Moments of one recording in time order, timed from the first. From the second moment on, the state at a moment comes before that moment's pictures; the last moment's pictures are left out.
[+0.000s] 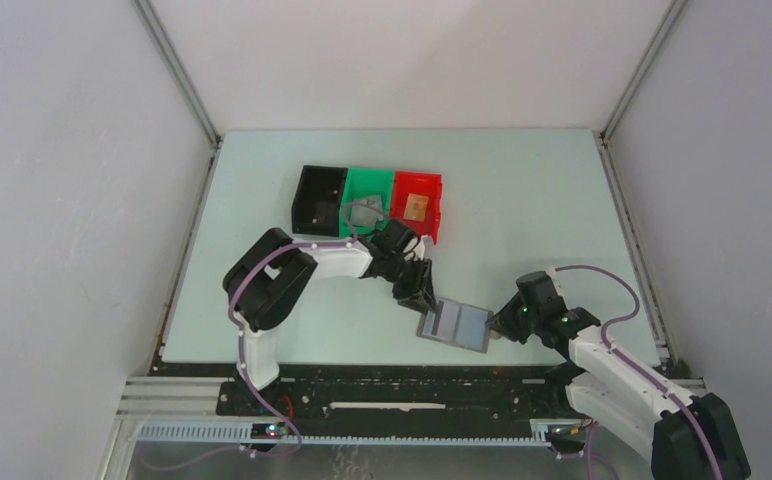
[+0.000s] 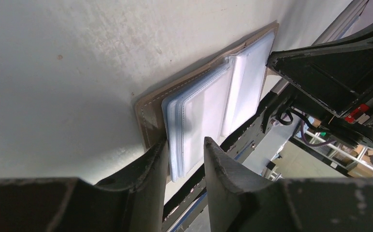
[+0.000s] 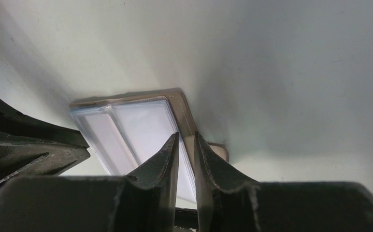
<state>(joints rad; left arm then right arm) -0.77 1.92 1.08 -0.21 0.62 -0.70 0.43 0.85 0.29 -0.44 -0.03 1.14</state>
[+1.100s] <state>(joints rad) -0.83 1.88 1.12 -0.29 0.50 -0.64 0.43 0.85 0.28 -0.41 -0.05 1.14</state>
